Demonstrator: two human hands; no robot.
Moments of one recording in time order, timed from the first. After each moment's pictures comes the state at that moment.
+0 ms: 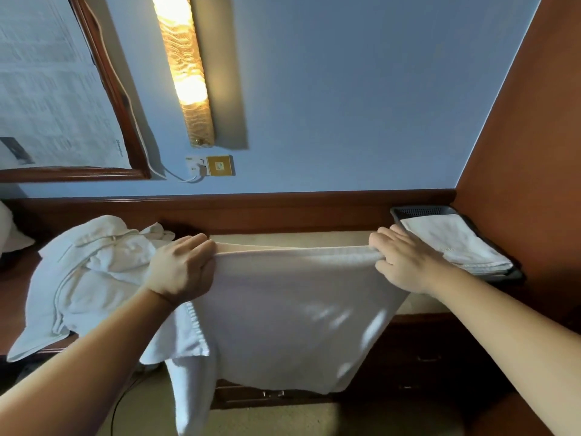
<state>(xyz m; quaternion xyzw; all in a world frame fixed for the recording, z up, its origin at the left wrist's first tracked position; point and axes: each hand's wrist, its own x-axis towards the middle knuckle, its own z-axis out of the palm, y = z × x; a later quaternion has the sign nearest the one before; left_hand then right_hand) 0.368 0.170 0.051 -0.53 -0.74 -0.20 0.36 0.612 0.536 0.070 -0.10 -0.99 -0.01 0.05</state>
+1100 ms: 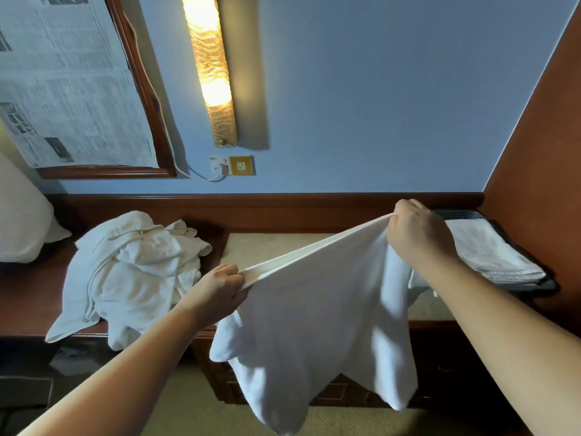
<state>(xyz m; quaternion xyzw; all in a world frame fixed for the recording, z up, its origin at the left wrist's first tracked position) 0.367 0.164 -0.022 -0.56 -0.78 -0.20 0.19 0.570 0.519 0.084 -0.25 -0.91 0.04 0.32</state>
